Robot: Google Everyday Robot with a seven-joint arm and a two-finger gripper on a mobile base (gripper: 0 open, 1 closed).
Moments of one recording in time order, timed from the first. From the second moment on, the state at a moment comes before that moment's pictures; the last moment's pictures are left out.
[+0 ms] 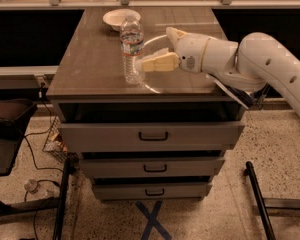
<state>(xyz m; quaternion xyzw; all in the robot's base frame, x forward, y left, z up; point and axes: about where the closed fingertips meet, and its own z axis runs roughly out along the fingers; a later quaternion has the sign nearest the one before) 0.654 -0.017 0.938 -0.39 0.61 0.35 0.59</state>
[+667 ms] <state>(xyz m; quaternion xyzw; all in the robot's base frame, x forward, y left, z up) 0.674 0.019 0.940 -0.41 0.60 0.36 0.59</state>
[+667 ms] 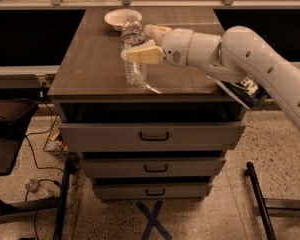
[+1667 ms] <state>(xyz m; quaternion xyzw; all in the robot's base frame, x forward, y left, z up) 0.676 0.038 0.945 -0.43 0.59 0.36 0.58</state>
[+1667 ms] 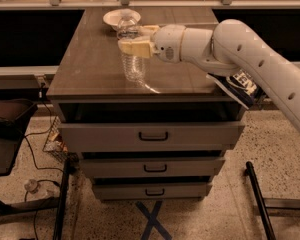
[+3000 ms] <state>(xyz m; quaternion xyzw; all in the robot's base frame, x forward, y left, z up) 0.725 -0.013 0.993 -0.39 0.61 0.30 0.61</state>
